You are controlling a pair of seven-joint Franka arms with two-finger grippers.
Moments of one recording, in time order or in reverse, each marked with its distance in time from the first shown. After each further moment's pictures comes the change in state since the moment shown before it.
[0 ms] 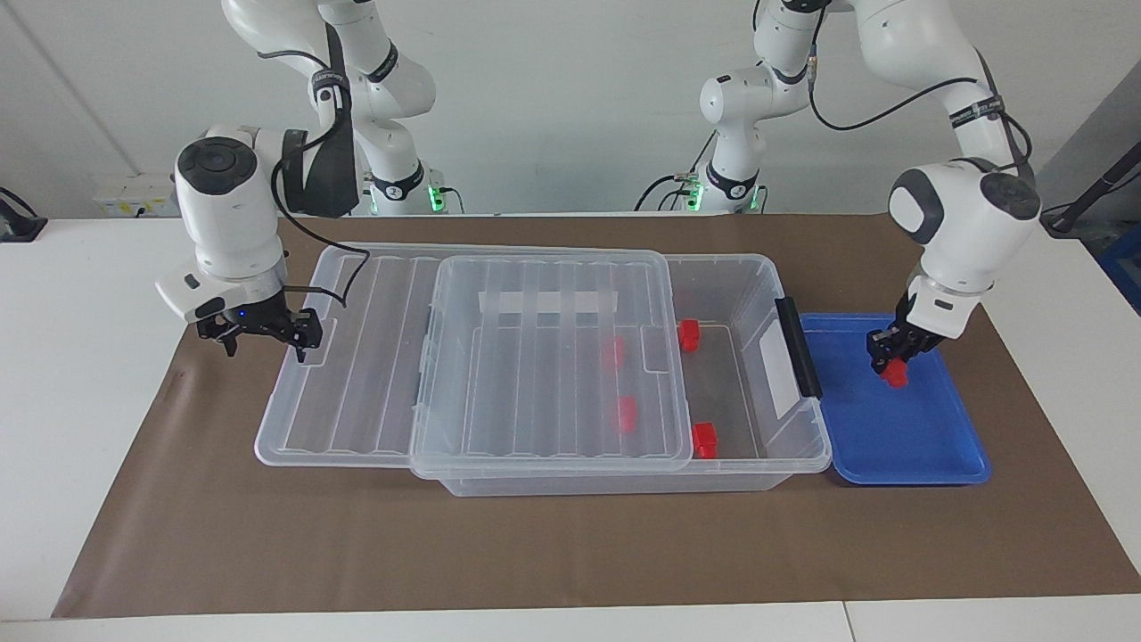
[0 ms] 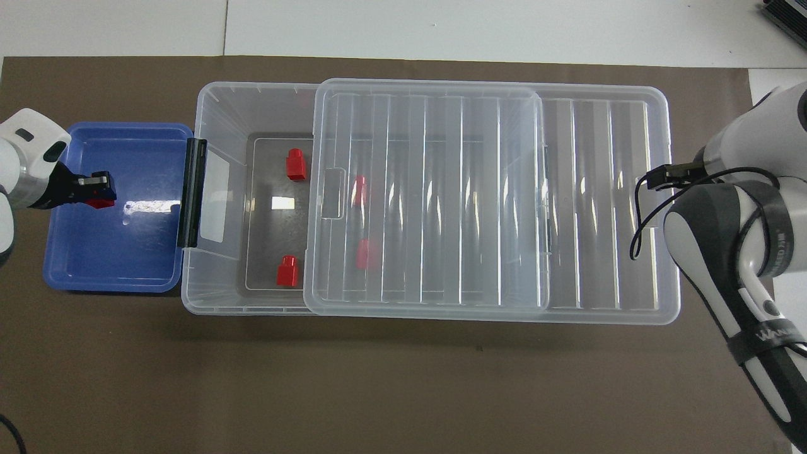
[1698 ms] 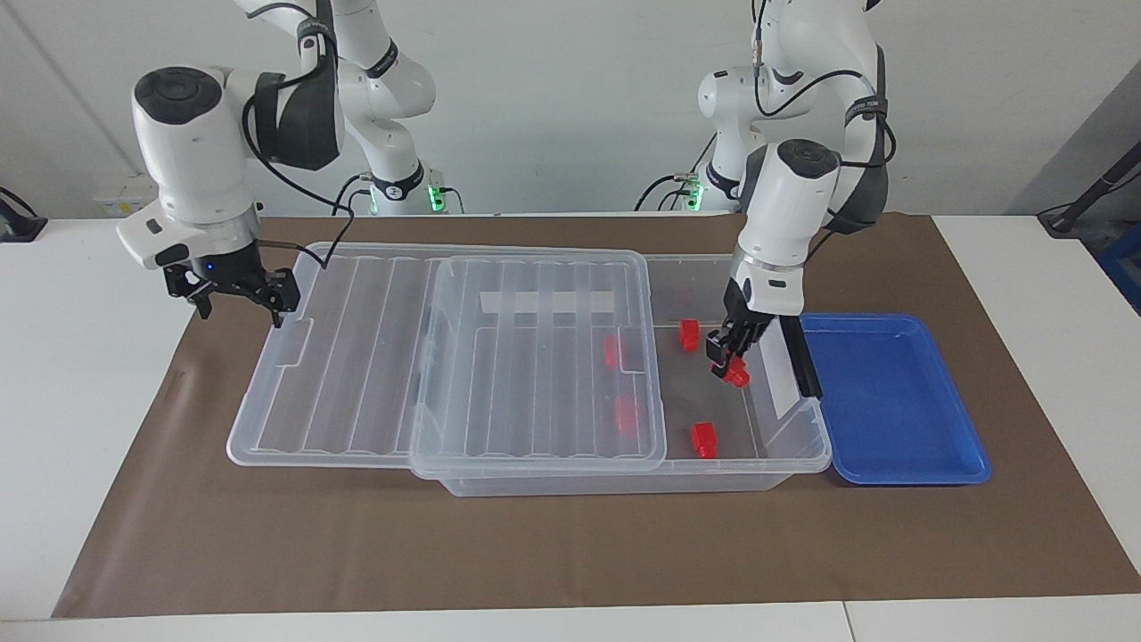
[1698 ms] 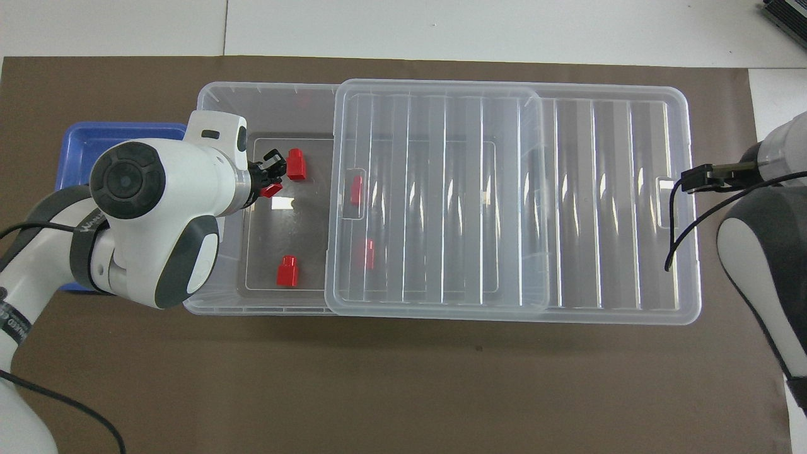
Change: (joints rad) left arm -0.202 0.047 -0.243 -0.166 0.099 0.387 -0.860; right arm -0.004 -0.117 0.001 0.061 0.095 -0.165 -0.008
